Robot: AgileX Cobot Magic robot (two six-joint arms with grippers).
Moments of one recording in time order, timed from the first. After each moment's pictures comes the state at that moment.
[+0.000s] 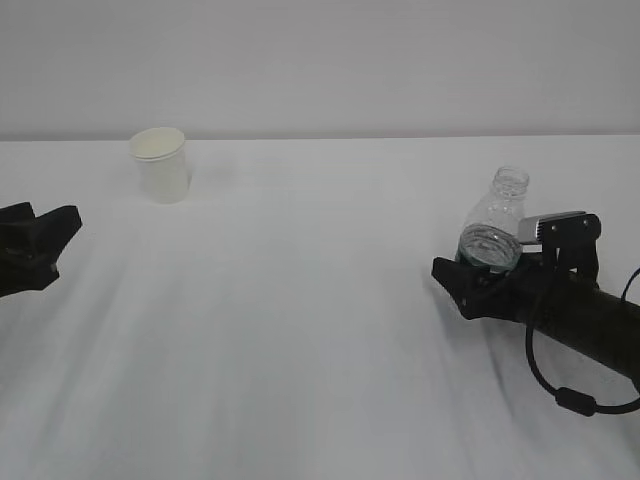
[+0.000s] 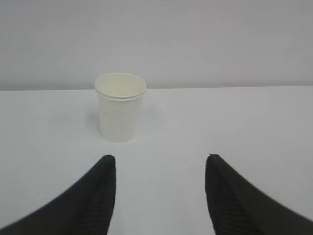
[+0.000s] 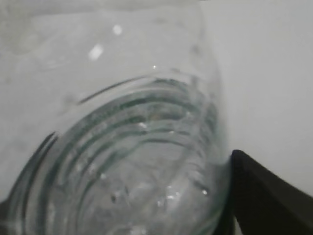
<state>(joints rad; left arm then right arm) -0.08 1.64 -0.29 0.26 -1.14 -0.25 0.04 2.17 -0.62 -0.52 -1.15 0.25</state>
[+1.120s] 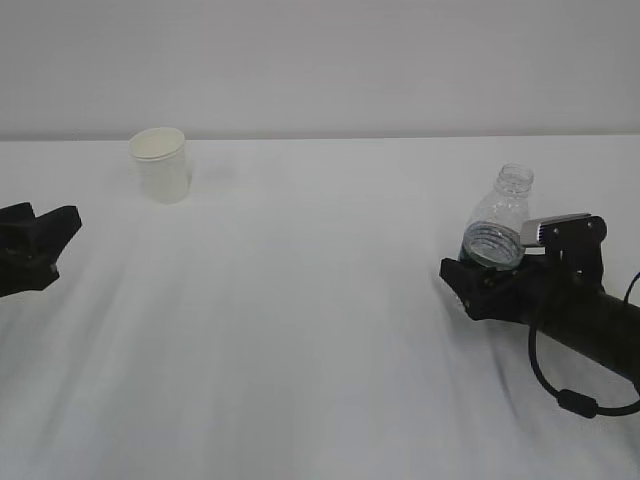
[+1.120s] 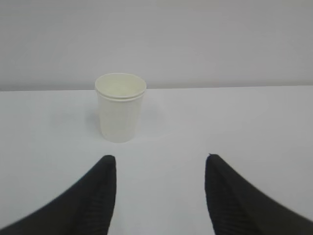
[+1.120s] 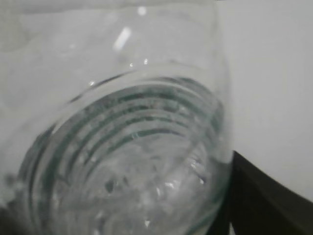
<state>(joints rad) -0.08 1.64 -0.29 0.26 -1.14 -0.25 0.04 2.17 -0.61 -0.48 -1.15 0.20</state>
